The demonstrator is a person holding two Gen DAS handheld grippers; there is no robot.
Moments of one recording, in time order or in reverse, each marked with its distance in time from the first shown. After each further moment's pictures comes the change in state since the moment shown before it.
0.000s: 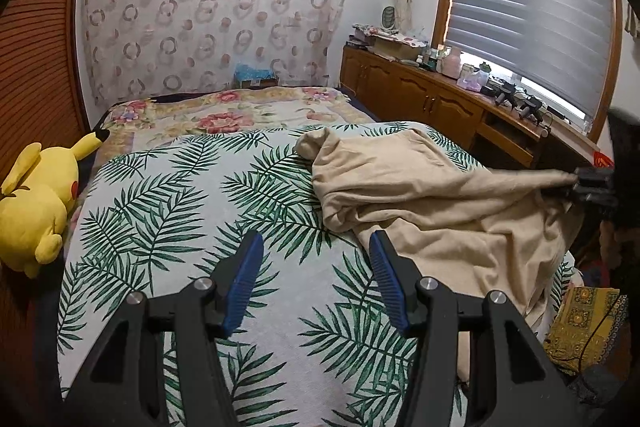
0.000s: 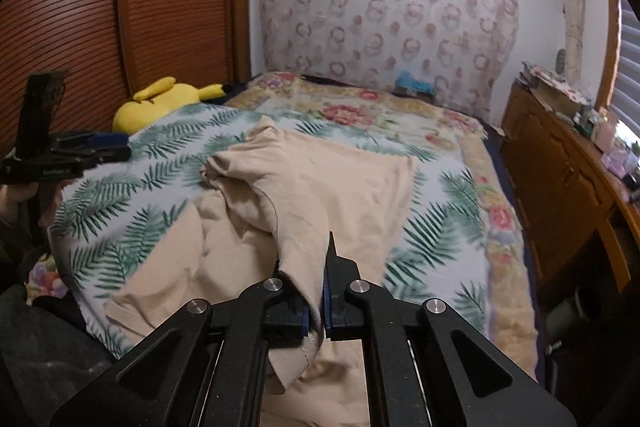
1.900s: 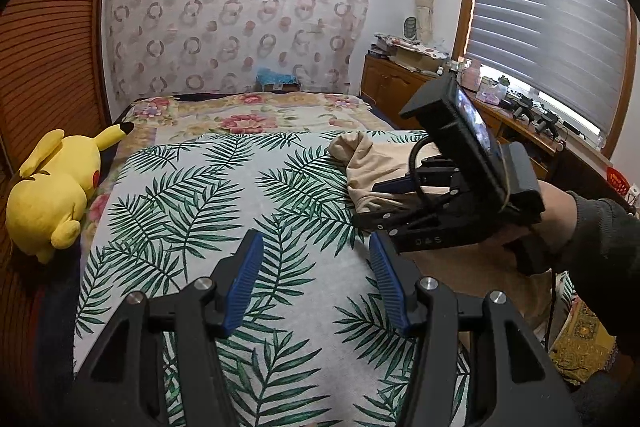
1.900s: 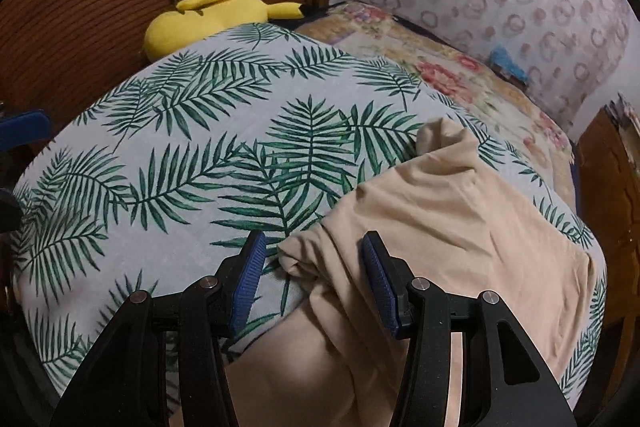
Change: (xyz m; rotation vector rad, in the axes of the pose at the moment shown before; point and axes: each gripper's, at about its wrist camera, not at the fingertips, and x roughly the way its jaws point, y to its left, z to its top) left arm -0.016 0.024 -0.014 -0.056 -0.031 0.062; right arm 0.215 0.140 0.090 -0.267 0.238 0.171
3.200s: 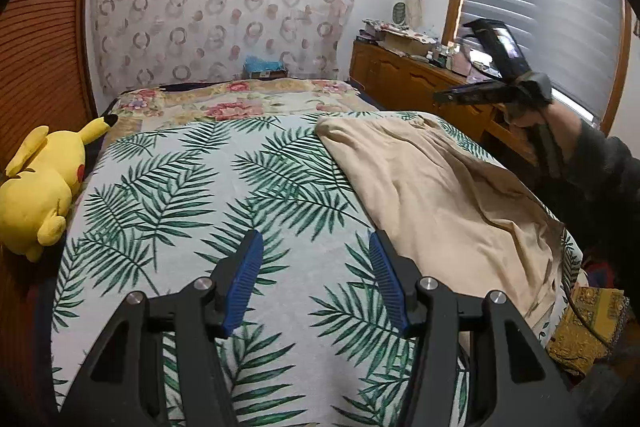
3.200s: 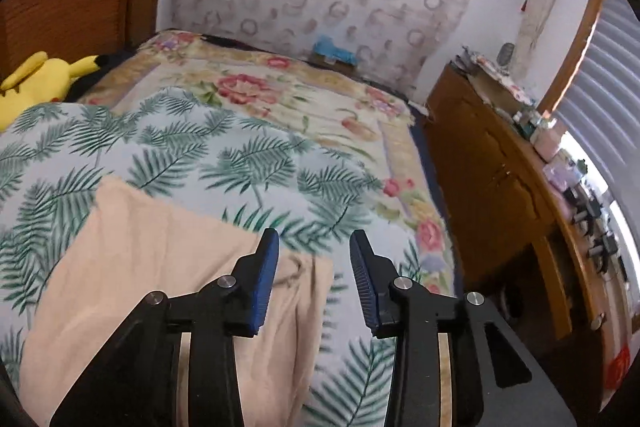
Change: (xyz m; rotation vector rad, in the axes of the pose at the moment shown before) left arm 0.022 -0.019 -0.009 0.032 0.054 -0.040; right arm -0.080 -0.185 -0.027 0.292 -0.062 -0.442
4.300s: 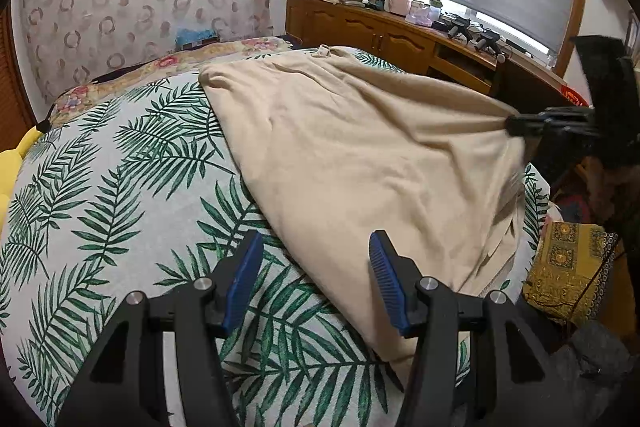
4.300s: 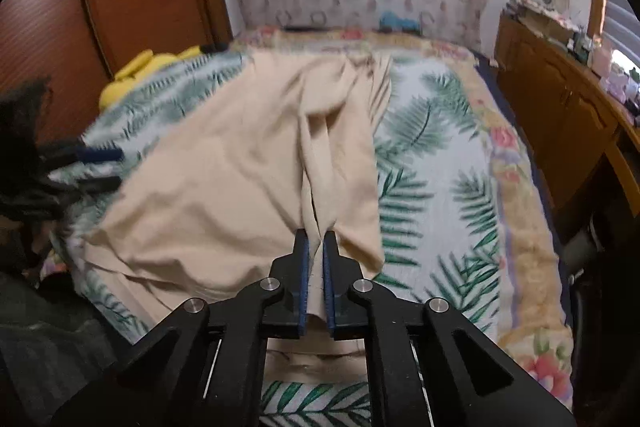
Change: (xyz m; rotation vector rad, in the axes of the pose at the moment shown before) left arm 0.030 -0.095 -0.025 0.150 0.168 -0.150; right arm -0.142 -0.015 -0.199 0.144 -0.023 0.331
